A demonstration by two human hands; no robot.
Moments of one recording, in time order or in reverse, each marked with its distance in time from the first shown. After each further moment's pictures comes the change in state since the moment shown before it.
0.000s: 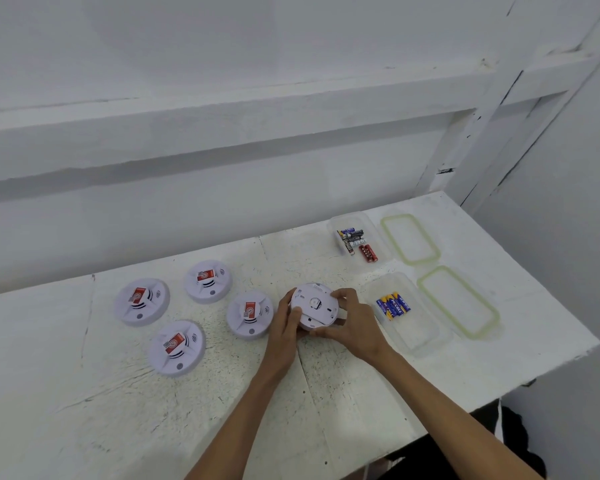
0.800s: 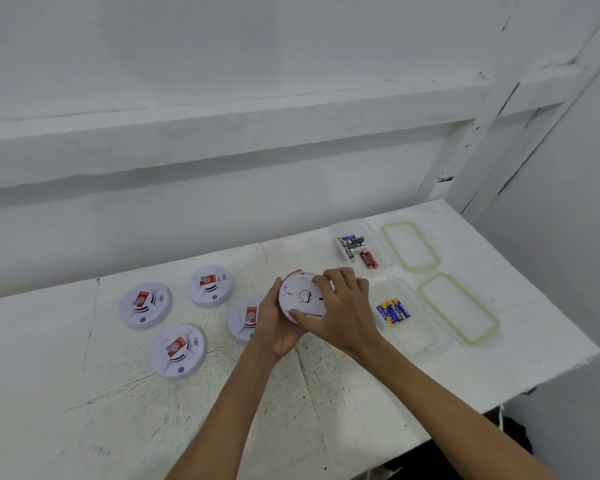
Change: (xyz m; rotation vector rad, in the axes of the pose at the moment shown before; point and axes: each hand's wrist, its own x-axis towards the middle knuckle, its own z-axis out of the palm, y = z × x) left_hand 0.016 0.073 -0.004 -0.866 -0.112 -0.399; right_hand 0.016 -0.052 0.007 -0.788 0.379 -0.502
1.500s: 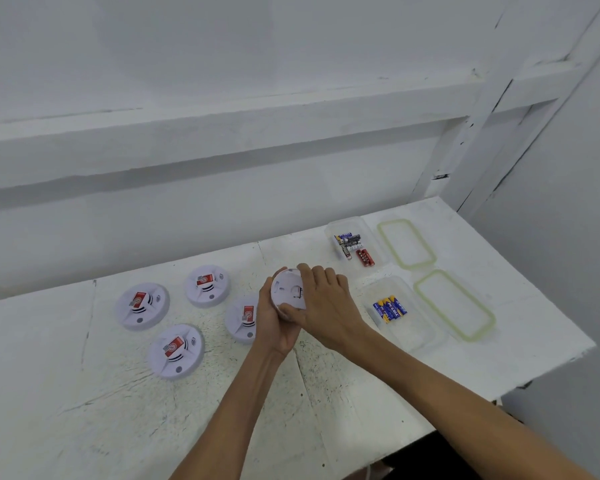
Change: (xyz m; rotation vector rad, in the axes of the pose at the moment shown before) left_hand -0.003 -0.011 0.006 0.011 0.047 0.266; right_hand 0.013 -0.023 -0.014 0.073 -0.302 0.018
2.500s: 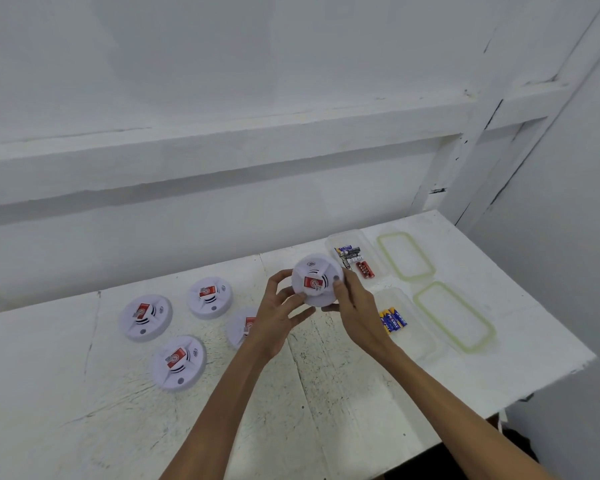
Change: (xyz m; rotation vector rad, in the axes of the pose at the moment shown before) left_hand -0.009 0.030 0.017 0.612 -0.154 0.052; right_hand -0.009 0.038 -0.011 1.009 0.131 0.358
